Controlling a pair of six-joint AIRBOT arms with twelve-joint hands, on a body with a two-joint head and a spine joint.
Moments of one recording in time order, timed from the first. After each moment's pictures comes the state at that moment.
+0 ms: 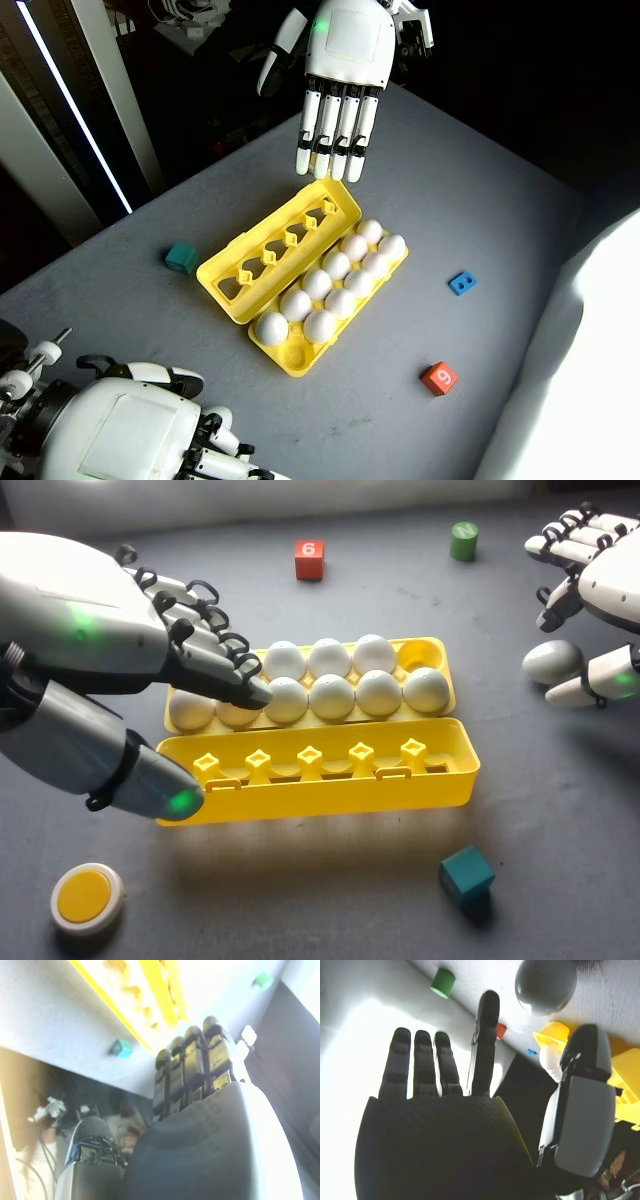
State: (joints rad) left arm 0.02 -0.68 0.89 2.60 -0.75 -1.36; right arm -0.60 -1.11 1.31 0.44 0.52 -1.52
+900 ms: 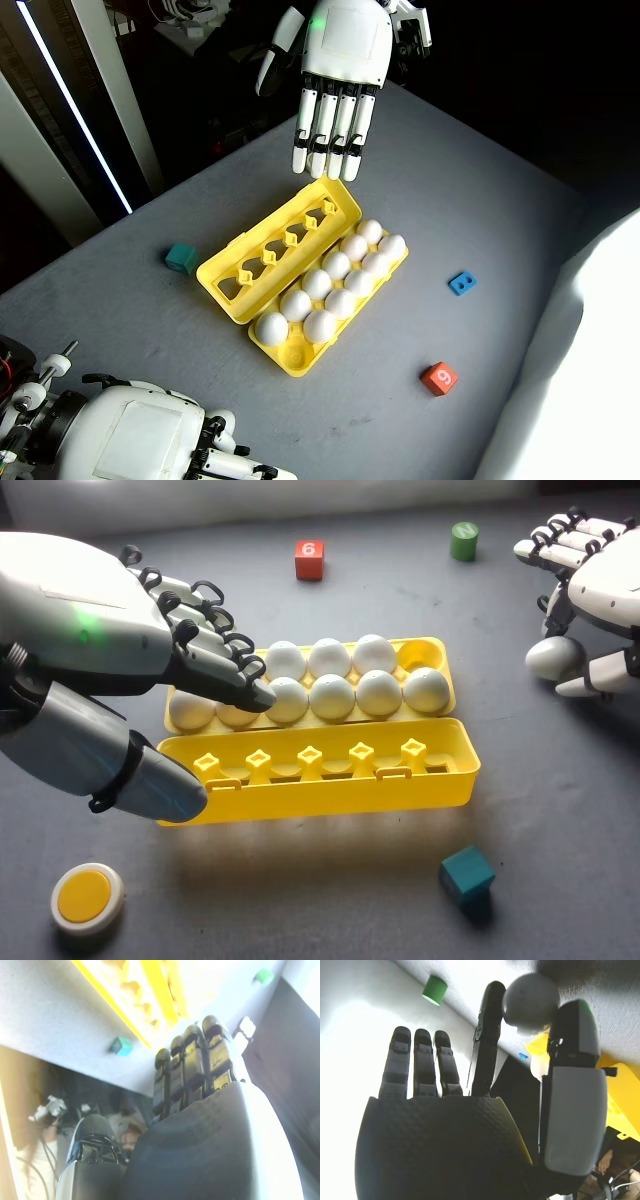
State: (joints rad) left arm 0.02 -0.68 0.88 2.60 -0.75 -1.36; right arm -0.62 -1.15 1.37 0.35 0.55 -1.44
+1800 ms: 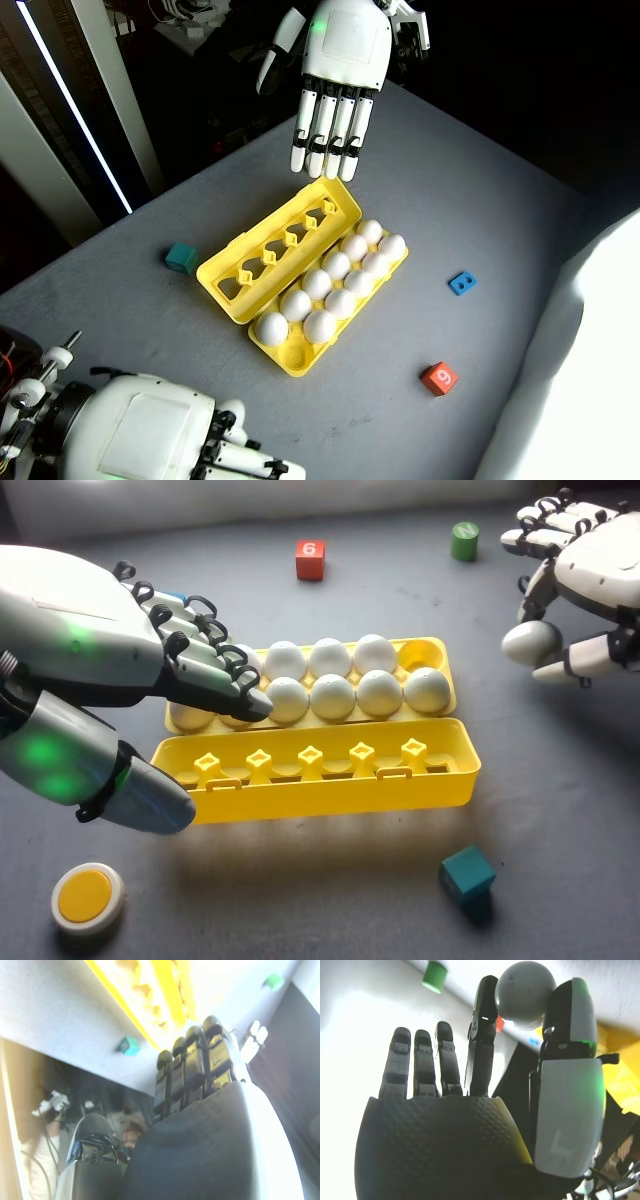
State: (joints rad) left arm 0.03 -0.68 0.90 2.58 -0.78 -1.36; right arm -0.58 -1.16 1.35 0.35 0.59 -1.28
